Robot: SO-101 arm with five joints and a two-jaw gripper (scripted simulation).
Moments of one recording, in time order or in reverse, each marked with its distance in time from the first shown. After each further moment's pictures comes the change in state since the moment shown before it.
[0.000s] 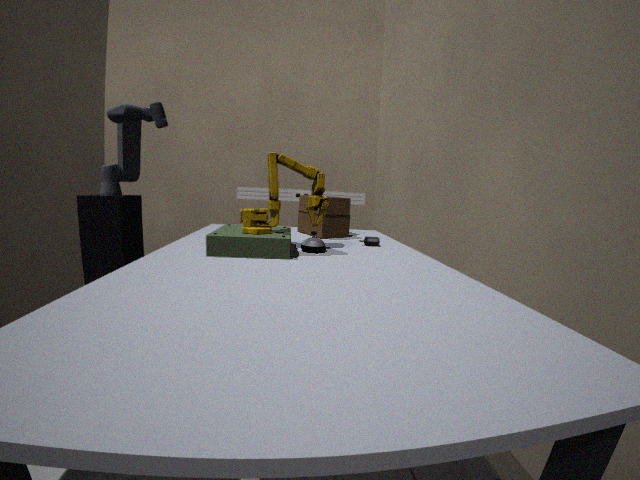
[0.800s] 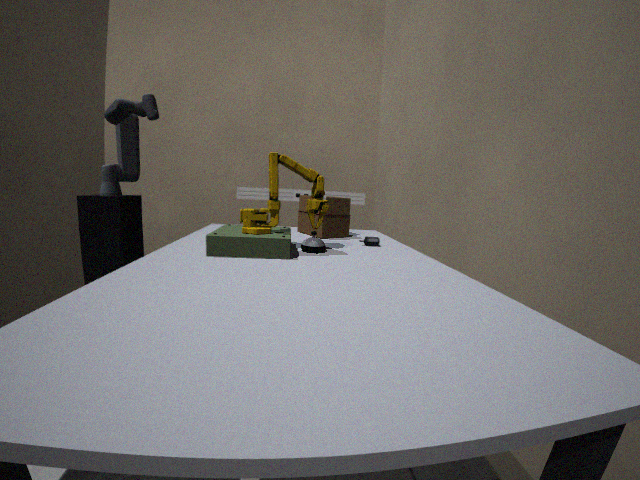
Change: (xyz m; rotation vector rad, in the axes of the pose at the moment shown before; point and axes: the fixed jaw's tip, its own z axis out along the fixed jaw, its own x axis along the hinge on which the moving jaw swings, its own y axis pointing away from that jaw) arm 0.000 -0.001 0.010 0.005 0.000 0.000
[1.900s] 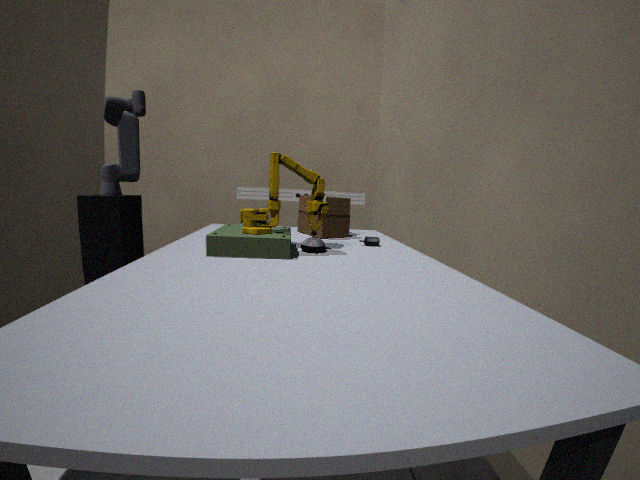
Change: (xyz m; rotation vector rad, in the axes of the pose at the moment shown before) arm 0.000 0.002 0.006 -0.024 0.000 0.000
